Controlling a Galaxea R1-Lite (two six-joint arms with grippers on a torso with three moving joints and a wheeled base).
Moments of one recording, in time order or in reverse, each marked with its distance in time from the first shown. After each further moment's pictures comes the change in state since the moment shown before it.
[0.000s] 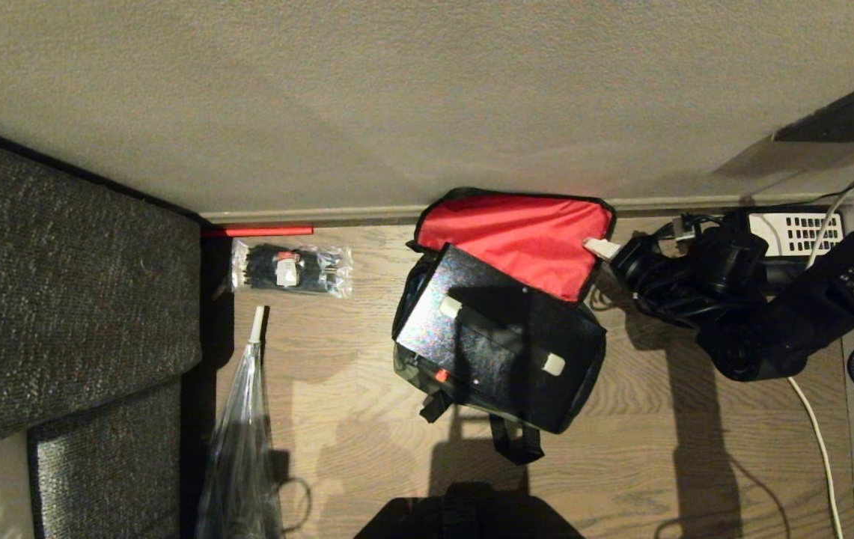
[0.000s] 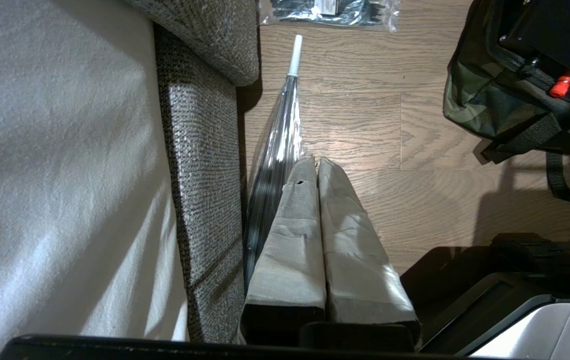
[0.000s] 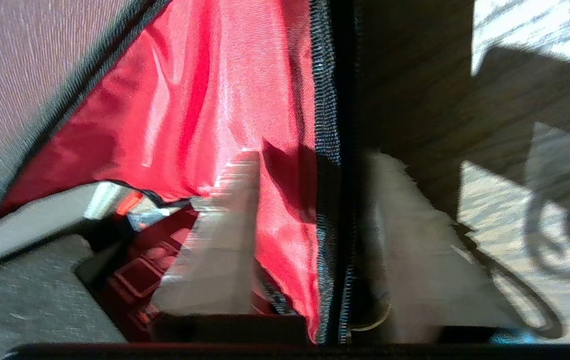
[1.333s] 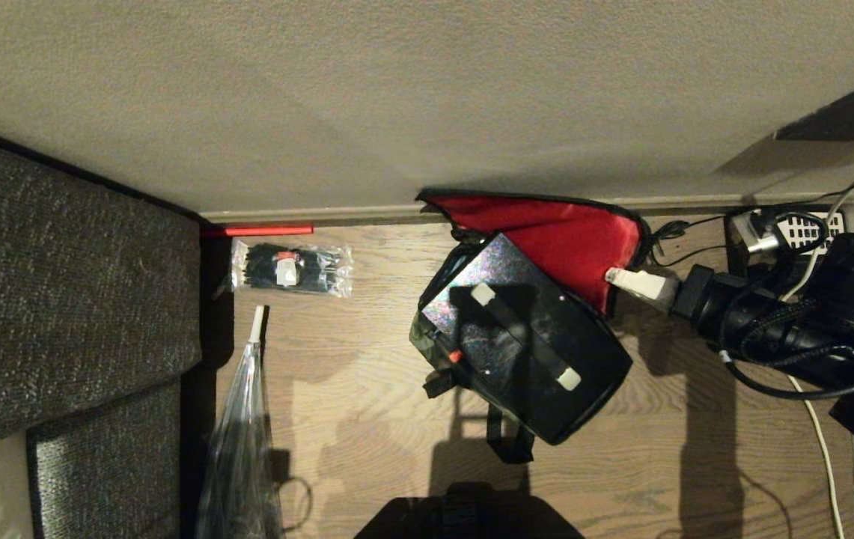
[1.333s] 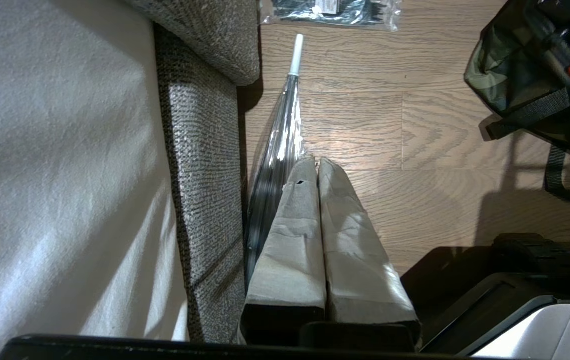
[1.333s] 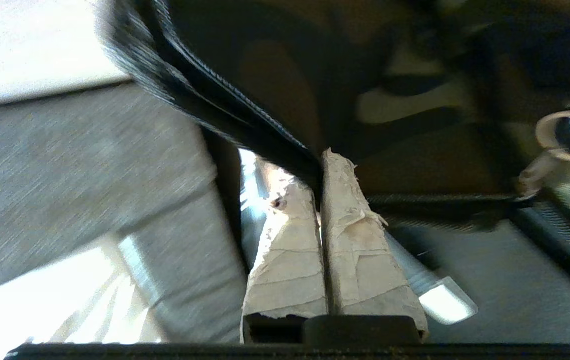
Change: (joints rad) left arm 0.000 0.000 0.000 0.000 0.000 -0.001; right arm 0.124 -0.546 0.563 -0.027 0.193 -0.141
